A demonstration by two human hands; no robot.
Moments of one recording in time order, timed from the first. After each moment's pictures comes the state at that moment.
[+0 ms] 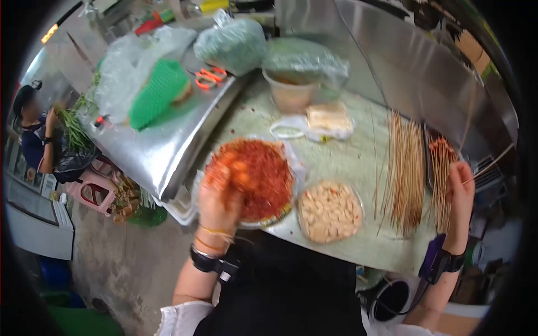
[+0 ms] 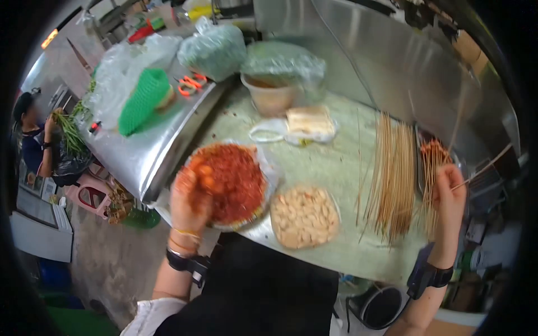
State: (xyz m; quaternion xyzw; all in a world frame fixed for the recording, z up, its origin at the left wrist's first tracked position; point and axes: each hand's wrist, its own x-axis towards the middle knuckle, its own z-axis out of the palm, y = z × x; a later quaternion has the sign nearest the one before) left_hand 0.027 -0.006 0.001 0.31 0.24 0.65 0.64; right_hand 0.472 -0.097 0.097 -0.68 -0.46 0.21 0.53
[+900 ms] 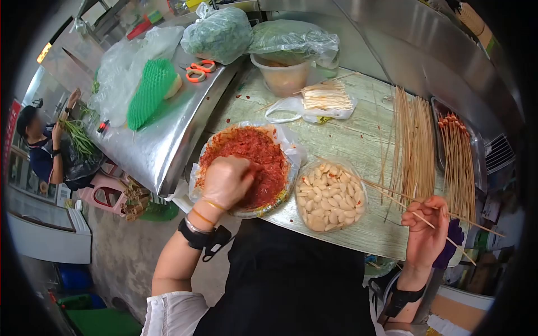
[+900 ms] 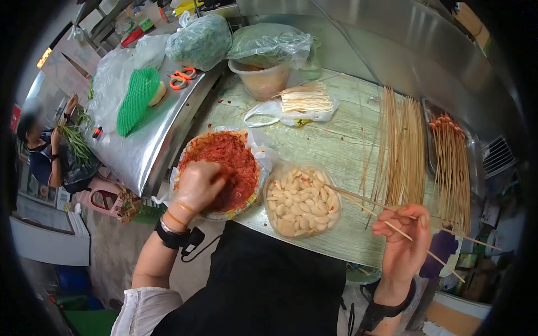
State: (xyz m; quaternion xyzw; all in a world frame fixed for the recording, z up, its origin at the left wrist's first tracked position) left_hand 0.026 0.025 -0.003 0.88 0.43 0.21 0.03; right_hand 0.355 -0.149 0.044 -0.47 -0.29 0.36 0.75
